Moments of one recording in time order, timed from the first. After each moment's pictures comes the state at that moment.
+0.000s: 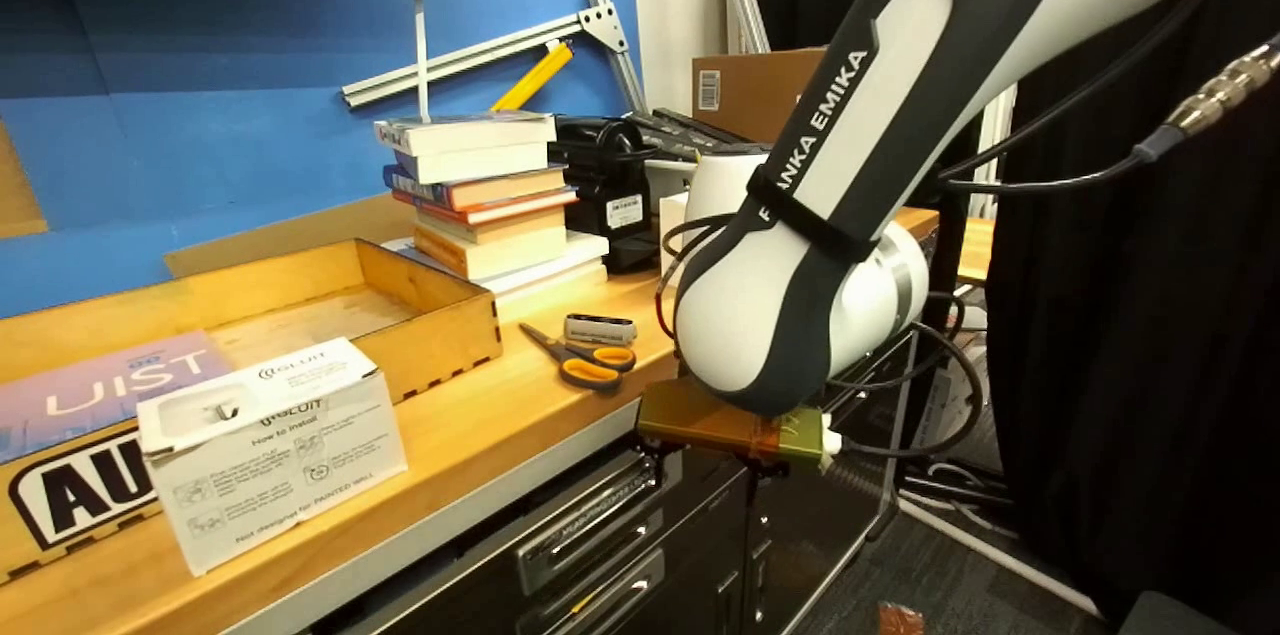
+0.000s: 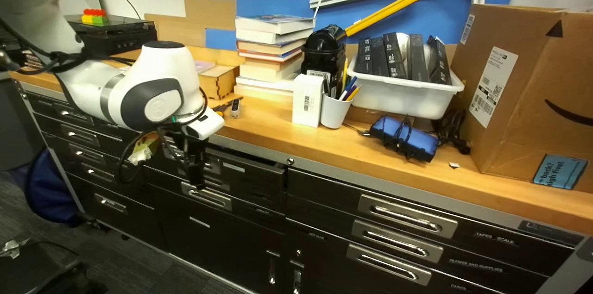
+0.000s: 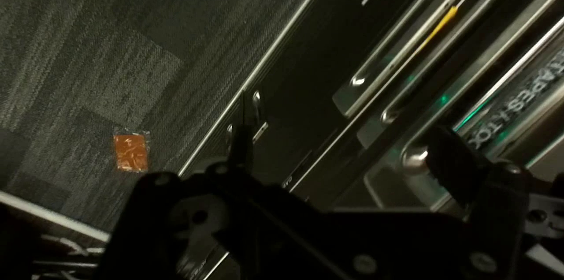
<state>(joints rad) 0.15 0.17 0.00 -2.52 -0.01 2.83 0.90</state>
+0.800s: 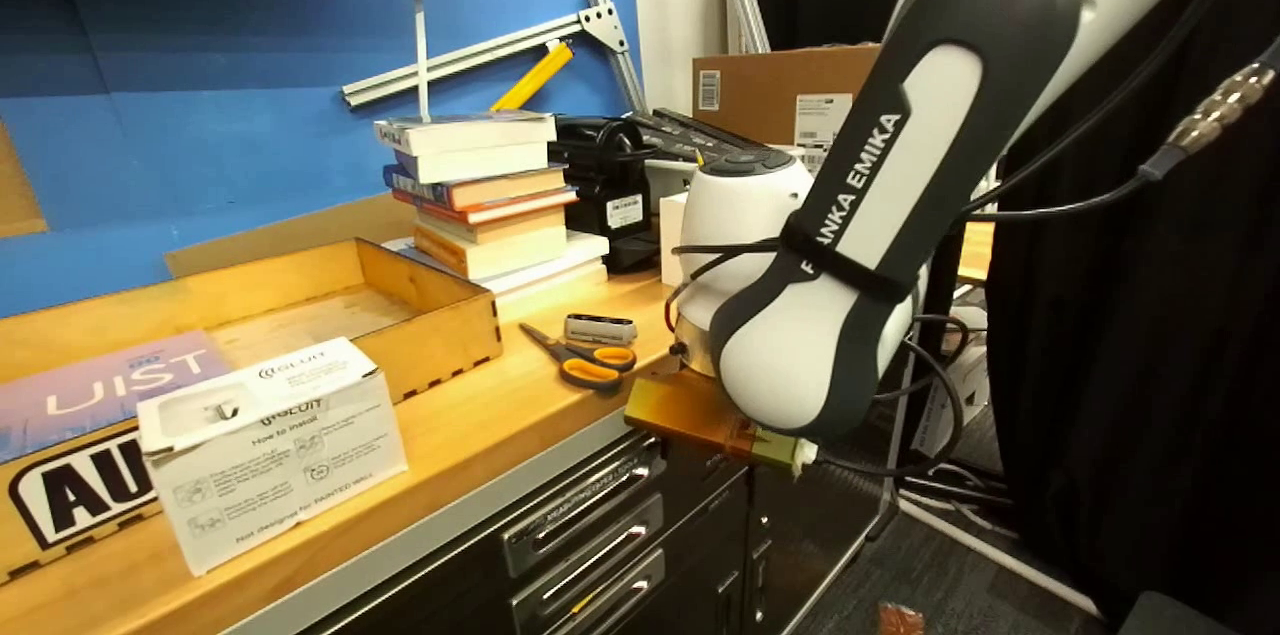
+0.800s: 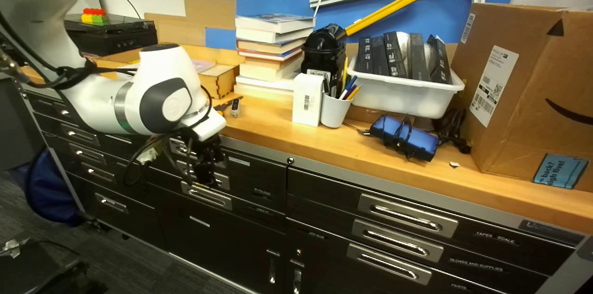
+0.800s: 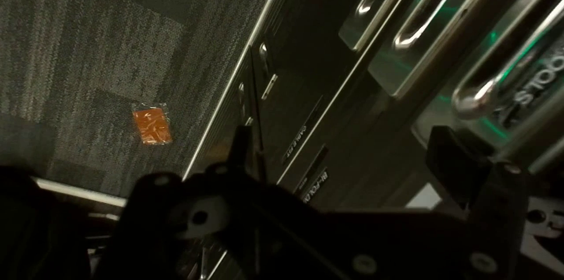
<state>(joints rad) 0.32 0.20 -0.22 -2.51 -0.27 2.92 1.28</state>
